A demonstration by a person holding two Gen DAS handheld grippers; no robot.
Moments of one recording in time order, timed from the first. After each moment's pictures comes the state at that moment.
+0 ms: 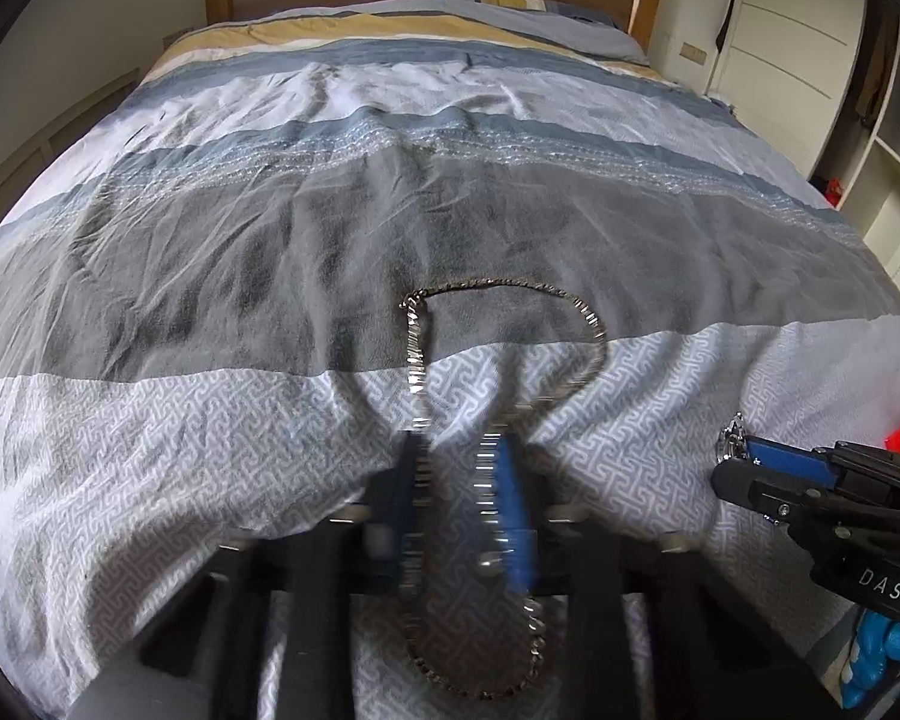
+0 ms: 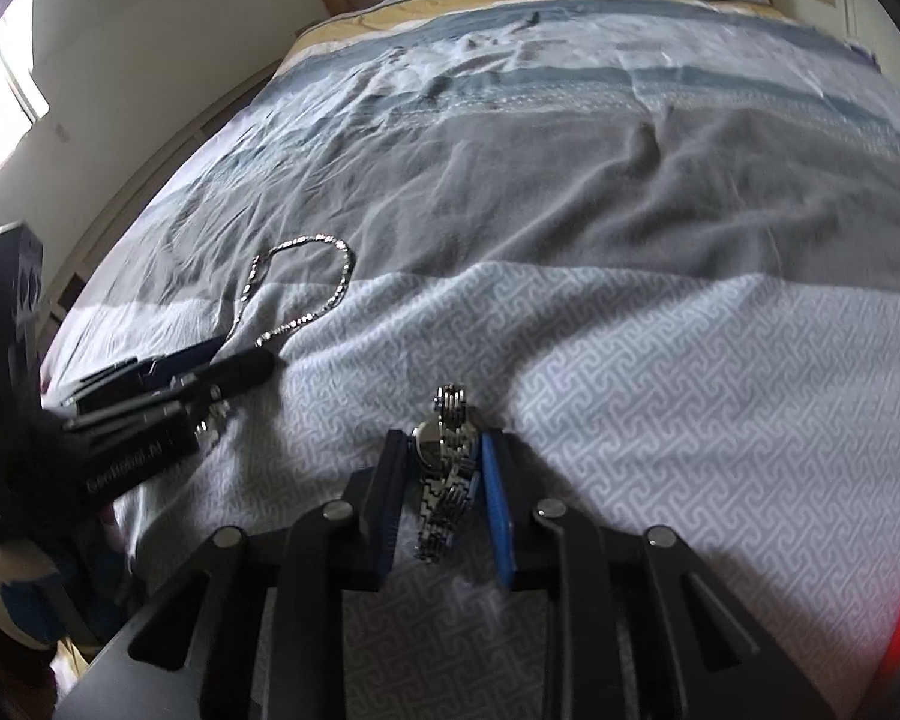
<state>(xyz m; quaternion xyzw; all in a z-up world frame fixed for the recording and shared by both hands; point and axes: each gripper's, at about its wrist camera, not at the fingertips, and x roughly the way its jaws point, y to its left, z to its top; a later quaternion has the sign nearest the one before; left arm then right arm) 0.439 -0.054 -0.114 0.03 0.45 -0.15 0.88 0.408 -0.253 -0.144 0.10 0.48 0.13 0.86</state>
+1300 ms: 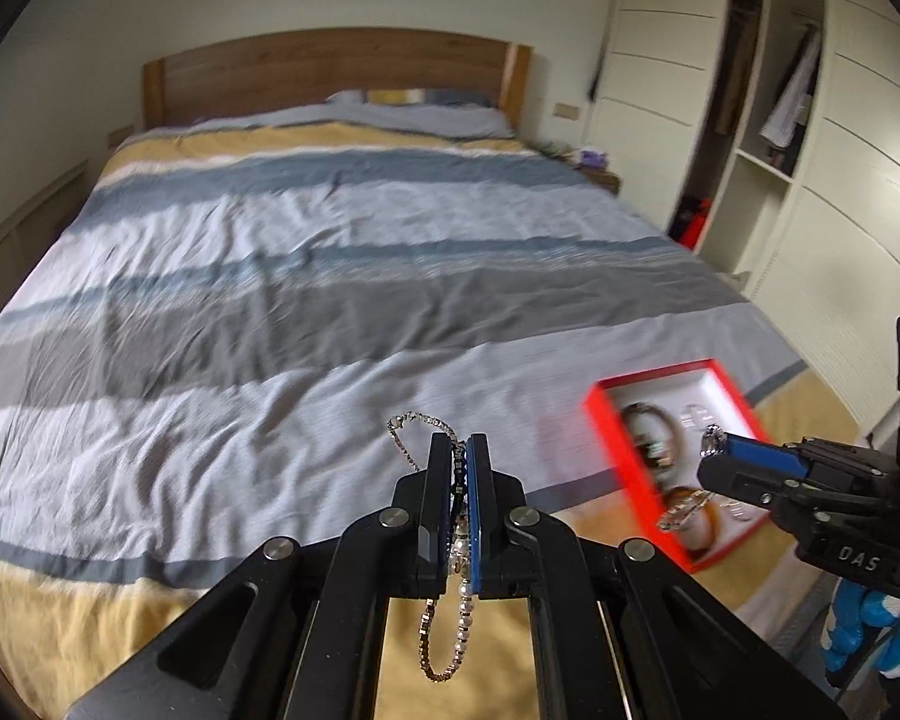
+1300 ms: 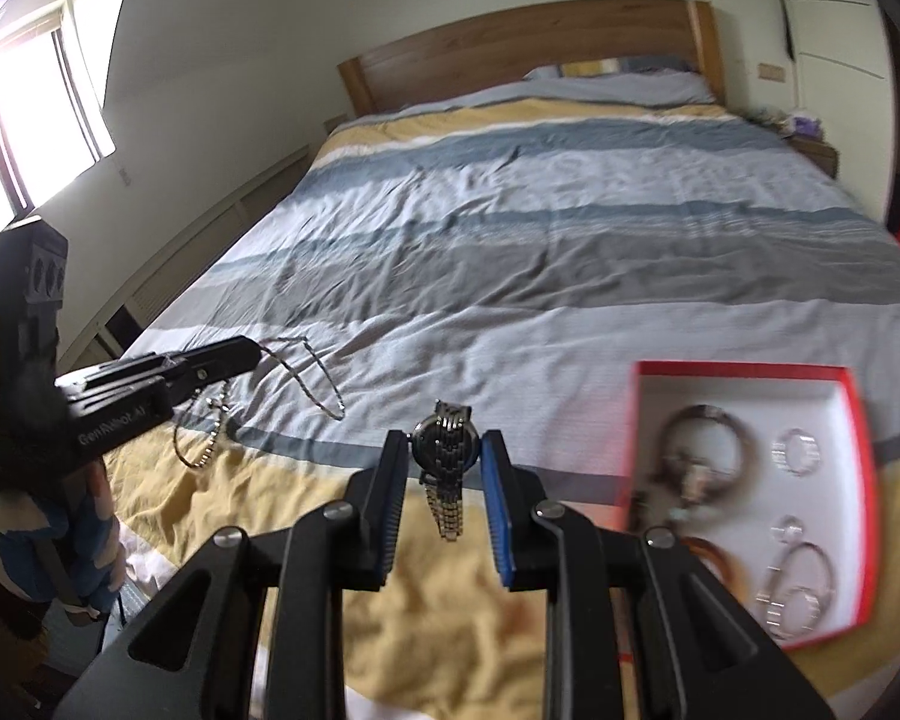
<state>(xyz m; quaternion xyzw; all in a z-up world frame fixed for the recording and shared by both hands) 0.232 -0.126 0.054 0.03 0.36 -0.25 0.90 0.182 -0.323 0.016 0.10 0.37 0.11 0.92</state>
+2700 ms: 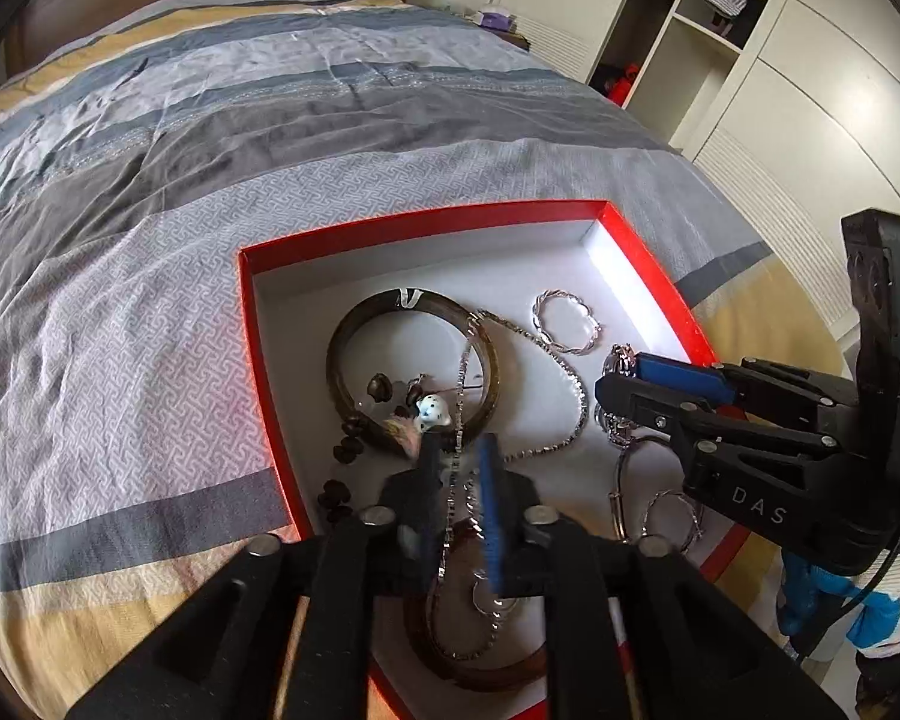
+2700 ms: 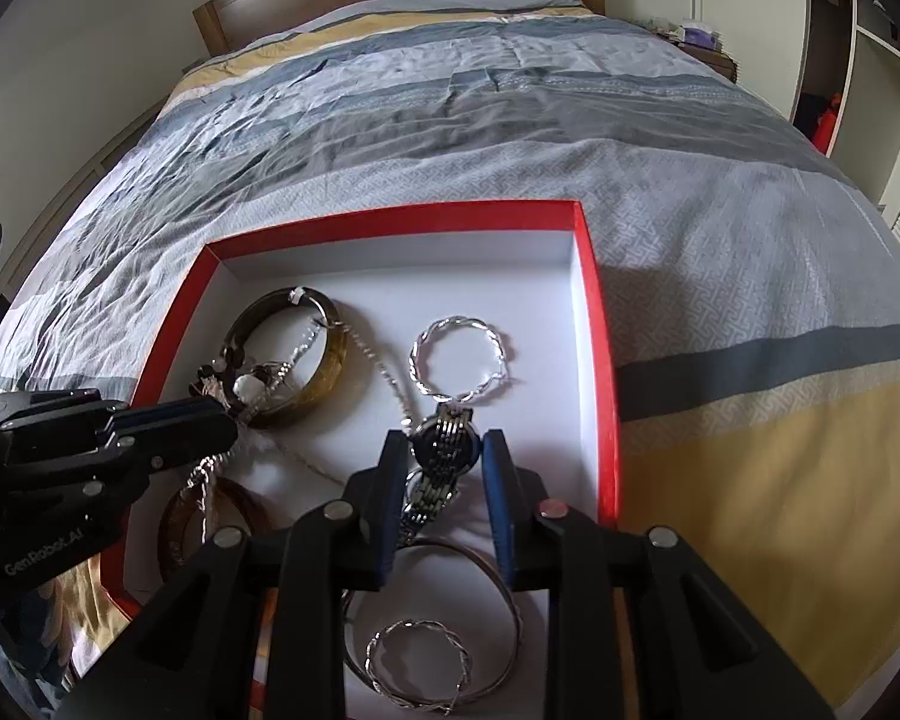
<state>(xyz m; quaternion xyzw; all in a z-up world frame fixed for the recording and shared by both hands) 0.250 -0.357 -0.084 0.06 0.49 -0.33 0.80 0.207 -0.523 -0.100 0.09 0.48 -0.01 0.88</state>
